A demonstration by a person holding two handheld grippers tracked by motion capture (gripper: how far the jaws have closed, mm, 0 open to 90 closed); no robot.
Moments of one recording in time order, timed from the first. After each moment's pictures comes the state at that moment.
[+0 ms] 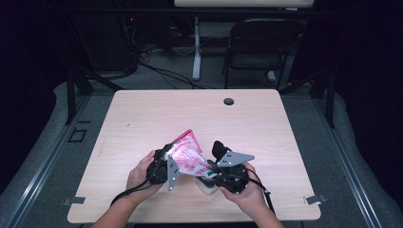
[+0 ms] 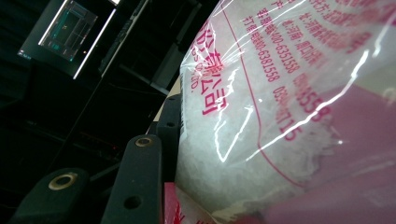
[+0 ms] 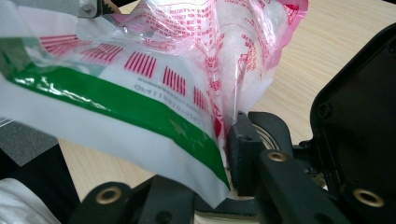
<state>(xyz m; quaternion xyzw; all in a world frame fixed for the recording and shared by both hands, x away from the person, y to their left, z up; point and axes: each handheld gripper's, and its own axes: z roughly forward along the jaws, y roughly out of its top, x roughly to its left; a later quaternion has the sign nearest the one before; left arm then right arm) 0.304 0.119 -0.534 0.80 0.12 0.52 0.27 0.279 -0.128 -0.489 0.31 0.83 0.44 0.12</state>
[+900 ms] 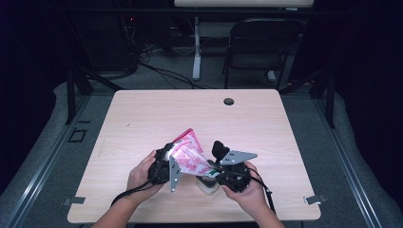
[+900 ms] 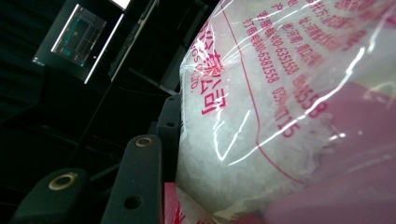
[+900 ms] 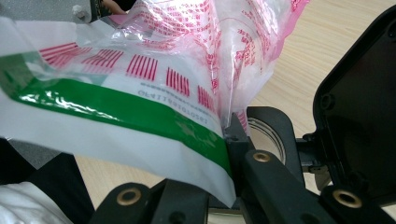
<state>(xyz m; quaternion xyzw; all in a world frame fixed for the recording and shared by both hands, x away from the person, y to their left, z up) 0.301 0.114 -0.531 0.79 0.11 0.53 0.26 0.283 -0.134 -0.491 0.33 0.82 0.45 0.10</state>
